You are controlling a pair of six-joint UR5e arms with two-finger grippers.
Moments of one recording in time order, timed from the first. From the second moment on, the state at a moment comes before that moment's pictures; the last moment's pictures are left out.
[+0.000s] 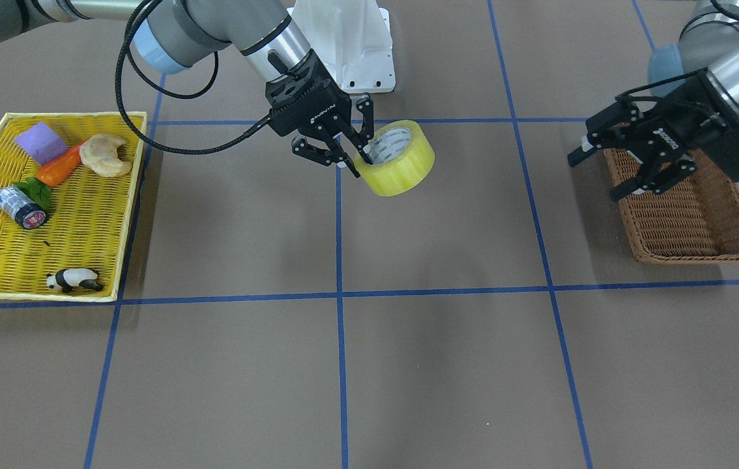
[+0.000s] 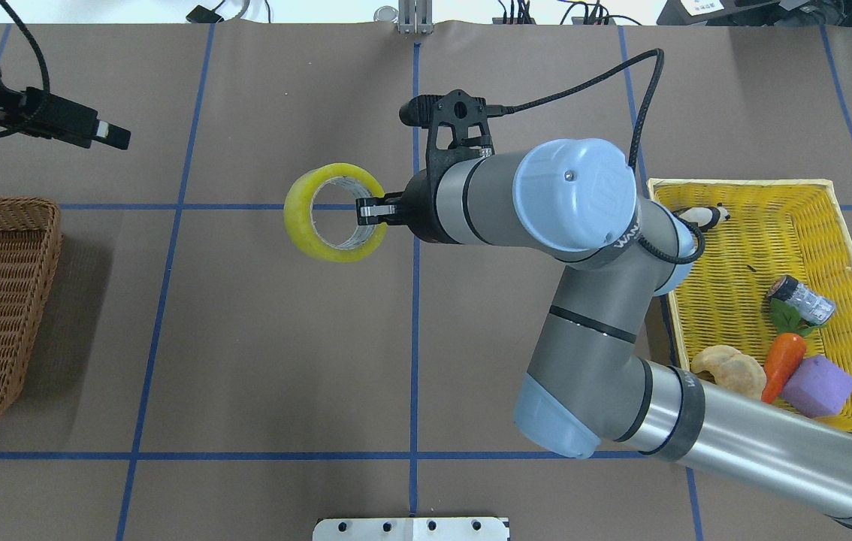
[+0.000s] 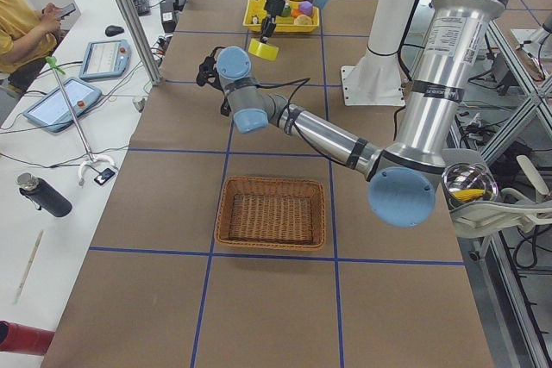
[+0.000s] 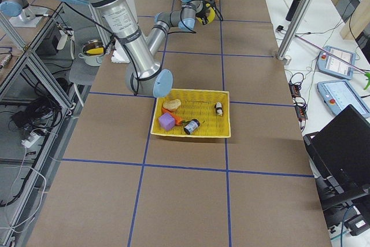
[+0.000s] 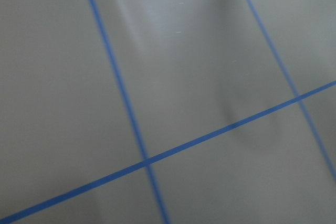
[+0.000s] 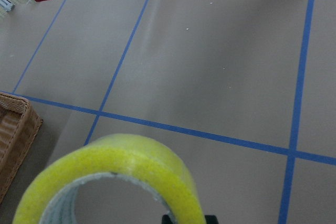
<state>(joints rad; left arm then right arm) -1.11 -1.85 -1.76 -2.43 -2.52 -0.98 0.50 -0.89 1.78 -1.06 1.67 1.15</state>
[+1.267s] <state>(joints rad) -0.91 -1.95 -1.76 -2.63 -2.51 -1.19 0.43 -0.82 1.76 -1.05 1.55 1.16</state>
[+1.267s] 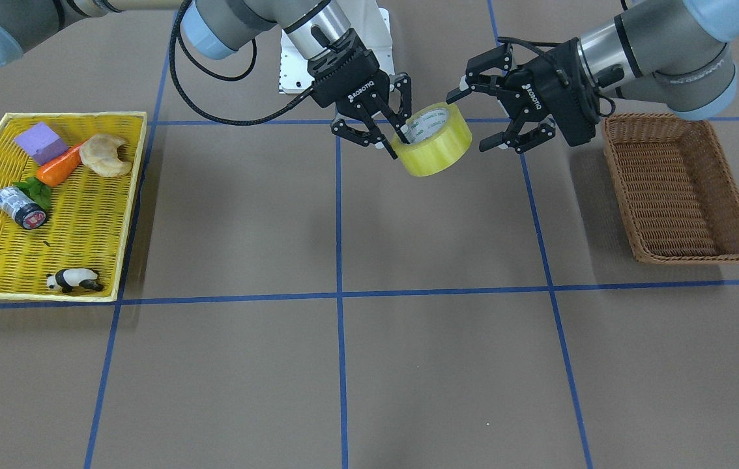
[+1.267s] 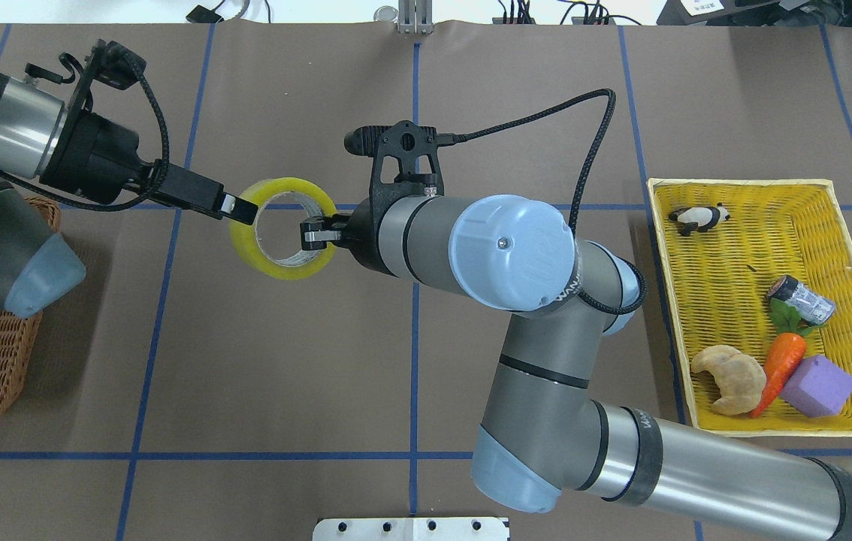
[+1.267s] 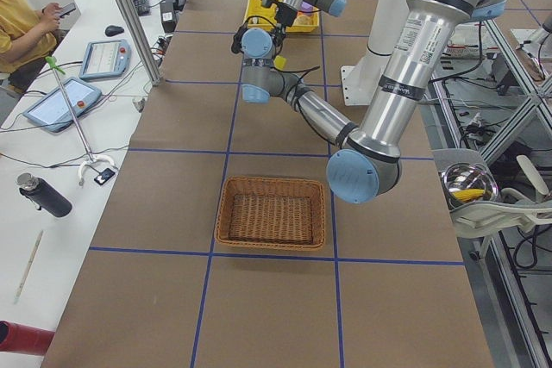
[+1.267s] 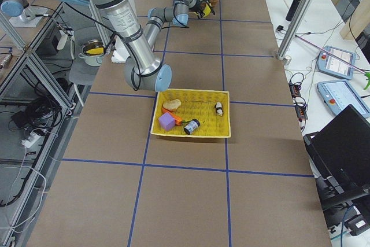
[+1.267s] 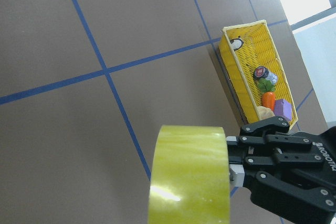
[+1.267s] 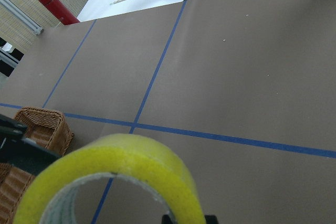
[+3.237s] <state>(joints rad) -0.91 -1.93 -1.74 -2.63 -2.52 -1.18 0.50 -0.88 1.78 -1.03 1.71 1.17</state>
